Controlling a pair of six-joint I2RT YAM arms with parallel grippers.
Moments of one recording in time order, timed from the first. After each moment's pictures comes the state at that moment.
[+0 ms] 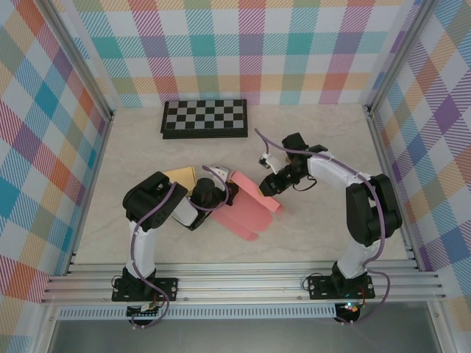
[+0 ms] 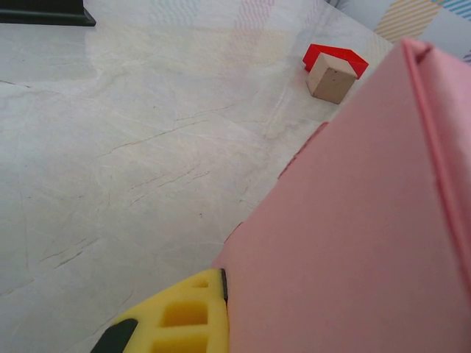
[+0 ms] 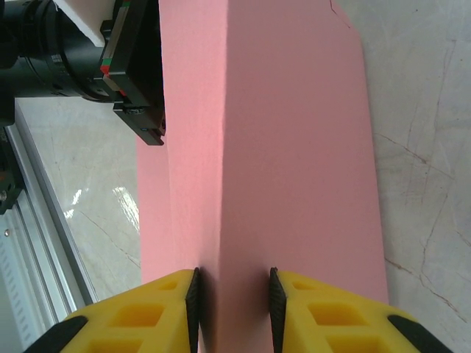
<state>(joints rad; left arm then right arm) -0.60 2.06 0.64 1.12 0.14 -0.29 0.40 1.74 1.21 -0.76 -0.68 -0.26</state>
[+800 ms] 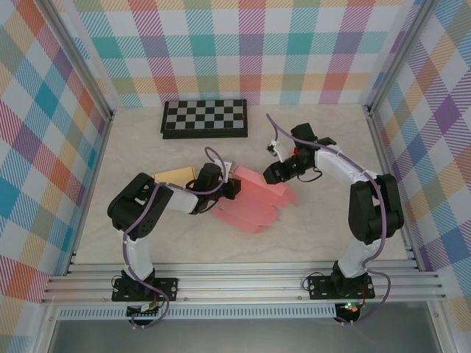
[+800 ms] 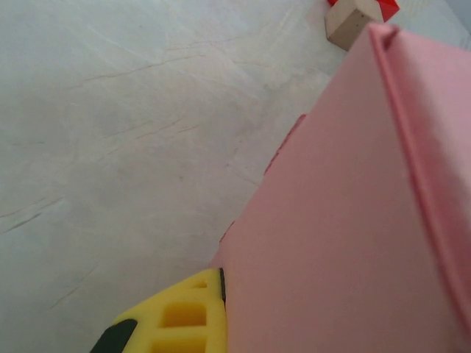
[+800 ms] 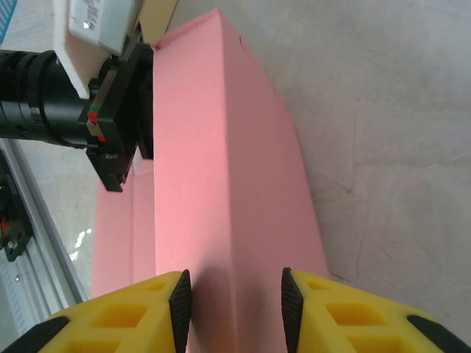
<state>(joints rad) -0.59 1.90 0.85 0.45 0.27 -0.41 0.31 1.75 1.30 -0.76 -0.68 -0.20</state>
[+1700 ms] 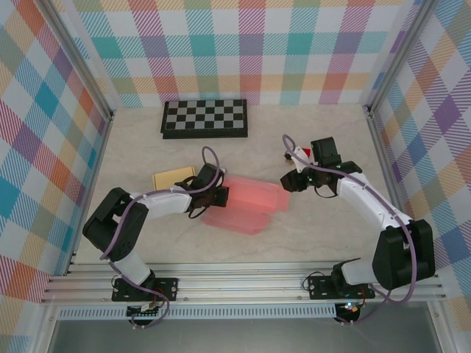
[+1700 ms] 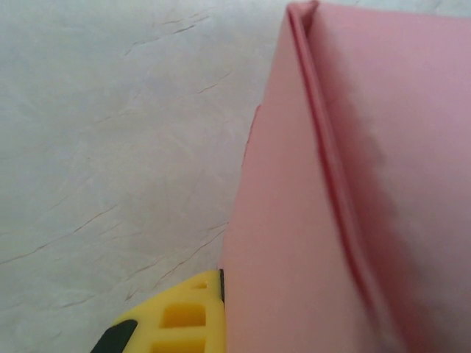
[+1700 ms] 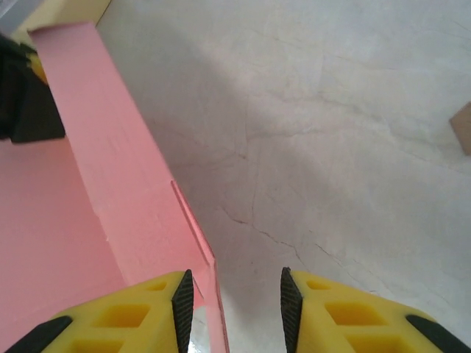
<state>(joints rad) -0.64 1.66 0.86 -0.15 -0.01 -0.41 0.31 1.35 0.98 -0.58 -0.43 -0.26</state>
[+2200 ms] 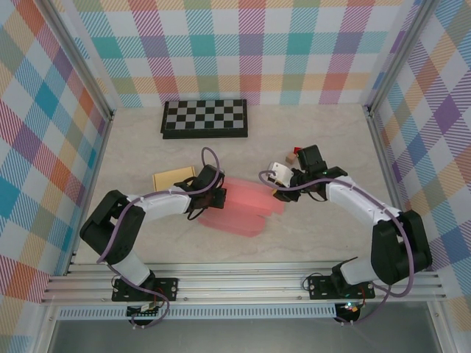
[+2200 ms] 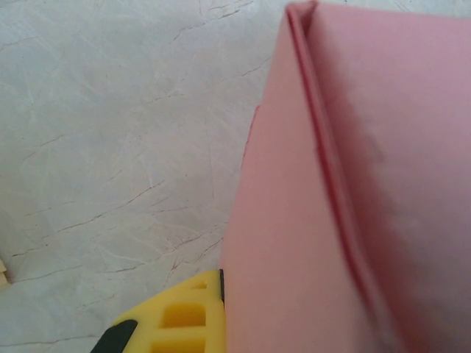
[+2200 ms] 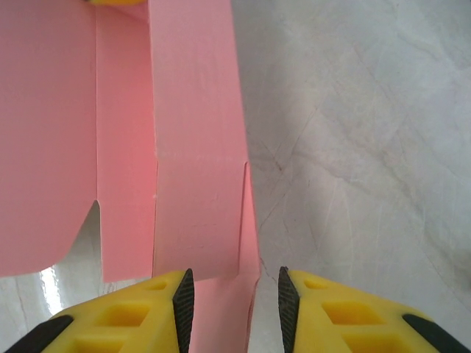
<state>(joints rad) -0.65 1.63 0.86 -0.22 -0.08 -0.40 0.40 1.41 0.91 -0.49 -0.39 -0.76</state>
